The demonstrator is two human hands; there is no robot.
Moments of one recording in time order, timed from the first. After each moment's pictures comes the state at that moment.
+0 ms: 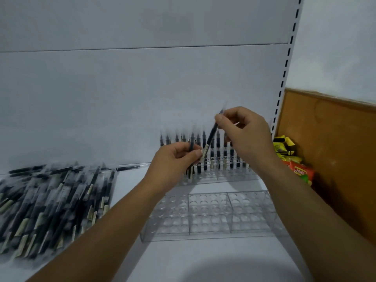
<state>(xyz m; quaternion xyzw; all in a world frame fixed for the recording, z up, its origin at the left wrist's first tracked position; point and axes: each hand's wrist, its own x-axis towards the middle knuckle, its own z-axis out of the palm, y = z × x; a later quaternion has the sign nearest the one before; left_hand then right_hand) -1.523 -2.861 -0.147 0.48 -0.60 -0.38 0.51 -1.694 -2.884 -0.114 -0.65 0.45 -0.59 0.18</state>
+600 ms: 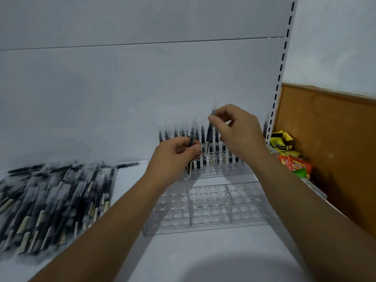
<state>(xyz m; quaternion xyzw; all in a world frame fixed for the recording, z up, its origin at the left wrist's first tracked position) -1.524 -2.860 -0.148 0.48 -0.62 -0.35 0.51 -1.690 -2.899 -0.123 -0.68 0.50 -0.53 0.08</state>
